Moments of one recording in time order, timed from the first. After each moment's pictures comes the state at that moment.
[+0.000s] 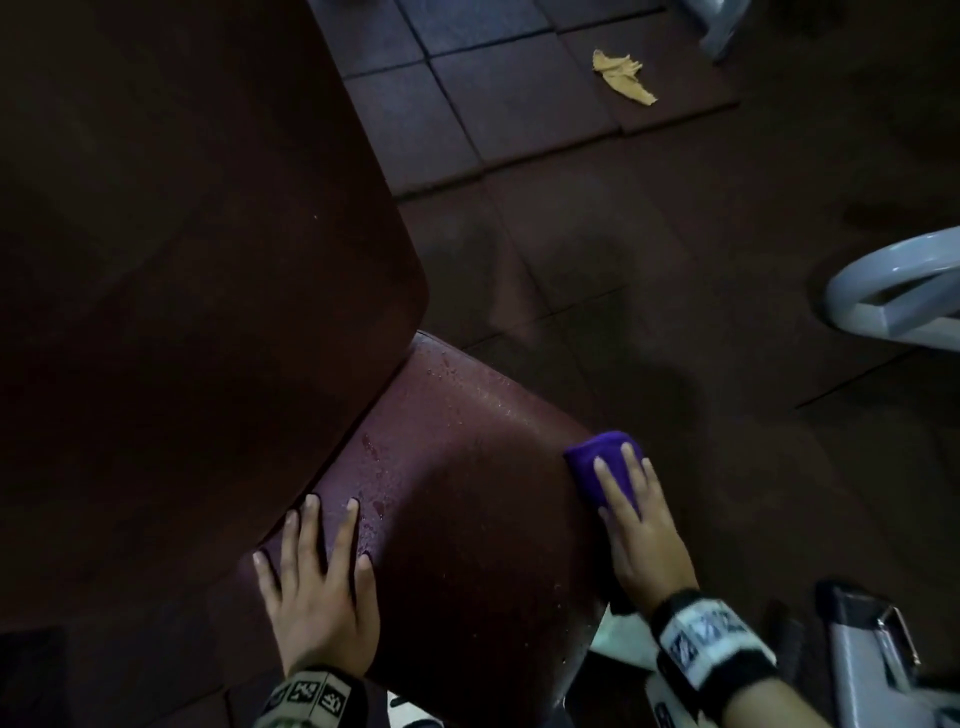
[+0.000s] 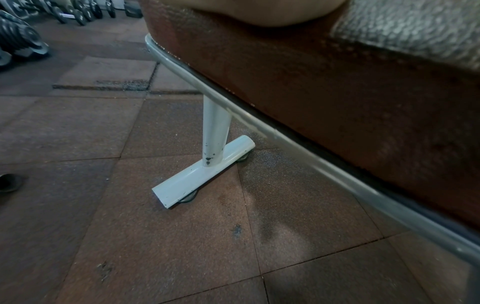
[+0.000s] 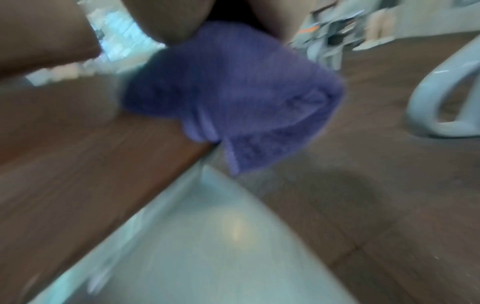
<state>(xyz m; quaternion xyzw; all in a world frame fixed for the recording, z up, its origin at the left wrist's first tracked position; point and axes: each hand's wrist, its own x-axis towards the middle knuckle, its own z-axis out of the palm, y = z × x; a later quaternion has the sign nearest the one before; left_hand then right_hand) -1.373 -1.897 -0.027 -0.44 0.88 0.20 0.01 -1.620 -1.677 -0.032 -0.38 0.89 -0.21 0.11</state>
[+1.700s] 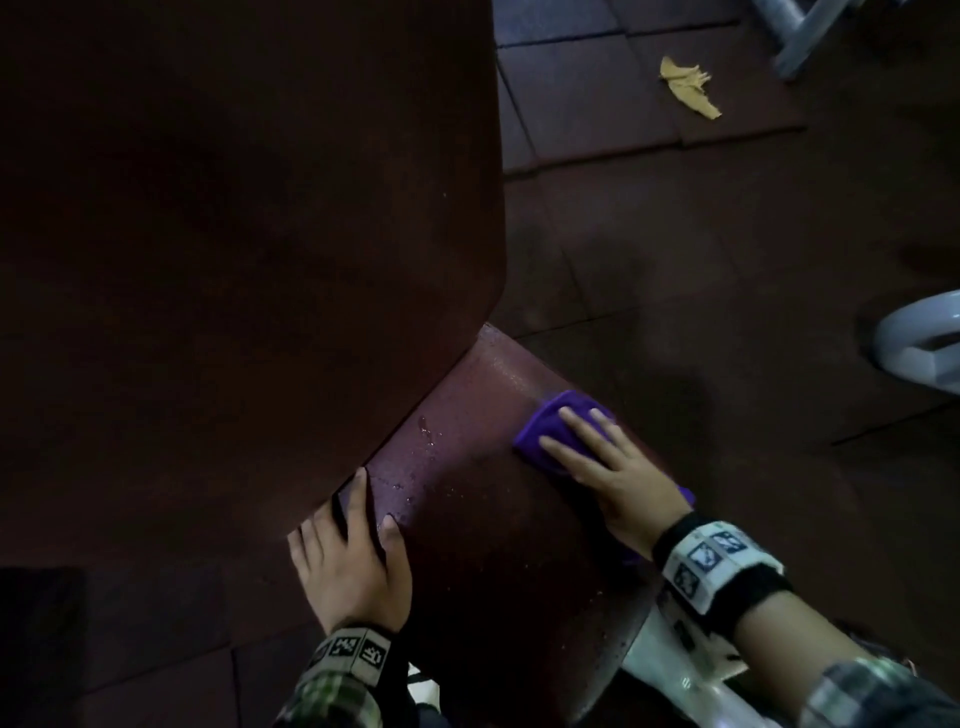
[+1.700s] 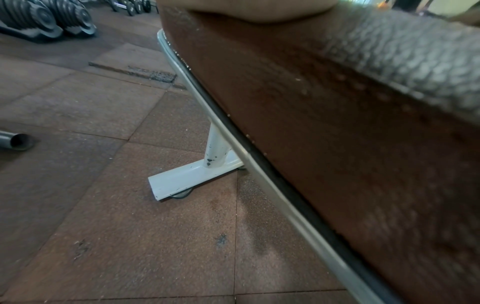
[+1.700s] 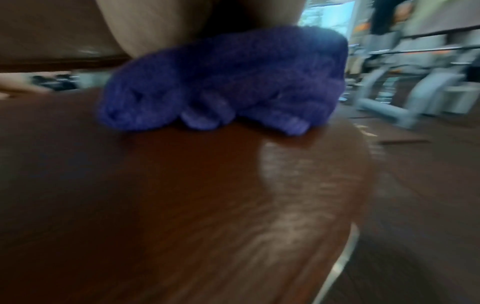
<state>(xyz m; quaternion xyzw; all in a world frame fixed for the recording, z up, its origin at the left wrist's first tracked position) -1.386 -1.904 -0.032 -0.55 0.81 0.15 -0.08 -1.653 -1.771 -0.005 -0.64 0.75 -0.11 0.15</state>
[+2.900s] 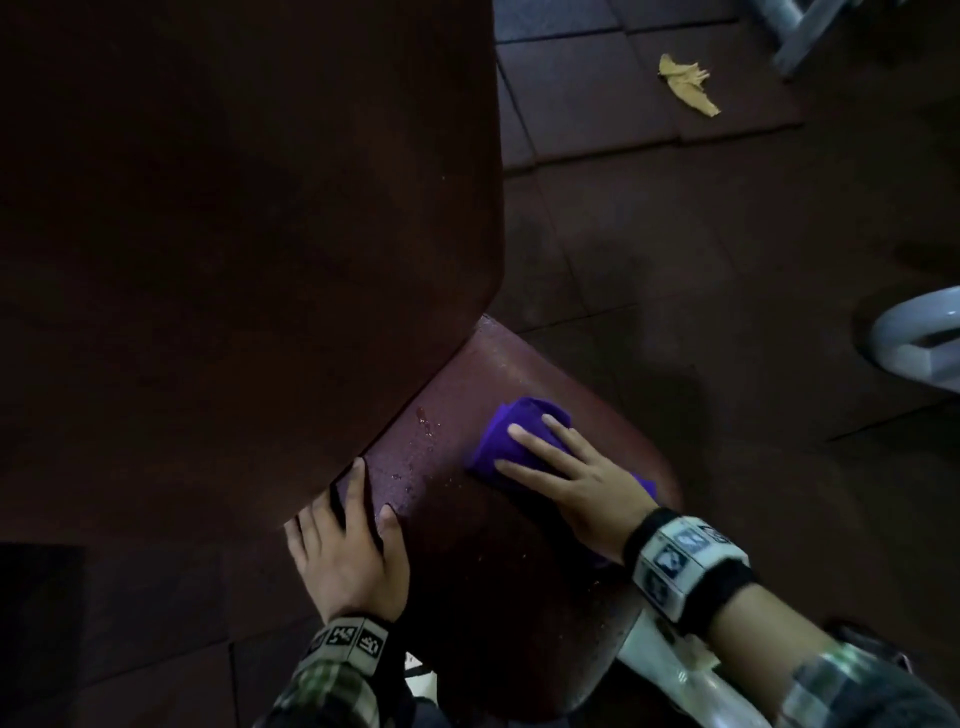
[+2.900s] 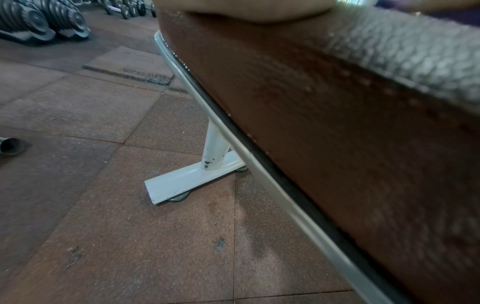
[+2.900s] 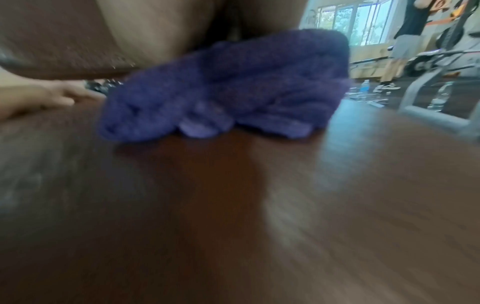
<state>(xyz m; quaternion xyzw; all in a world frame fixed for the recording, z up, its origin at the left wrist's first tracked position) -1.386 -1.902 -0.031 -0.56 0.81 0.16 -0.10 -1.625 -1.784 -0.006 -0.70 0.70 -0.07 0.11</state>
